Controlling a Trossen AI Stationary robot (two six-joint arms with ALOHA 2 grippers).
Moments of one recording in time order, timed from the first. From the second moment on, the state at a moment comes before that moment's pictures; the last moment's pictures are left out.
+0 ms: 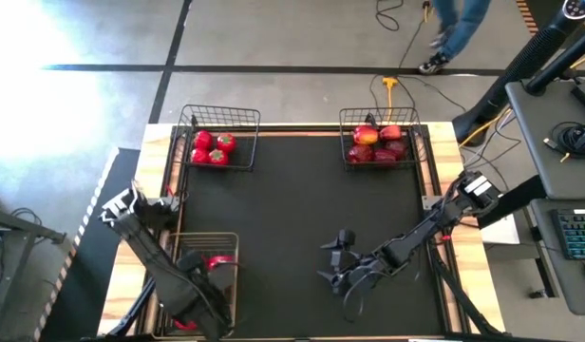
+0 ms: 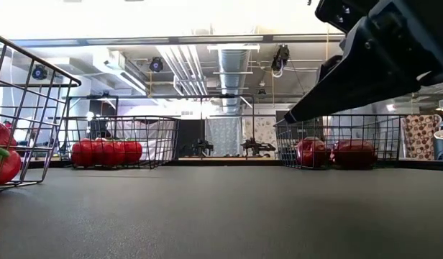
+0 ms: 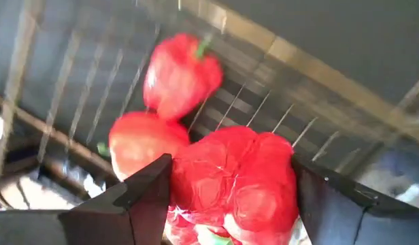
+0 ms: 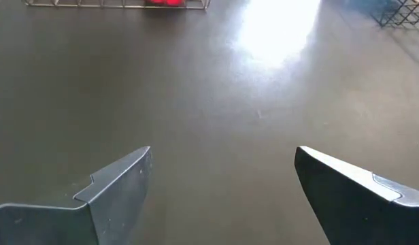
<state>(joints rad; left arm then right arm) -0.84 1.84 1.74 -1.57 -0.10 -1.38 0.59 1.75 0.81 0.23 0.65 0.40</state>
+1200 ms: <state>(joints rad) -0.83 1.85 1.65 -1.56 -0.15 -1.34 0.59 1.75 0.81 0.24 0.65 0.39</state>
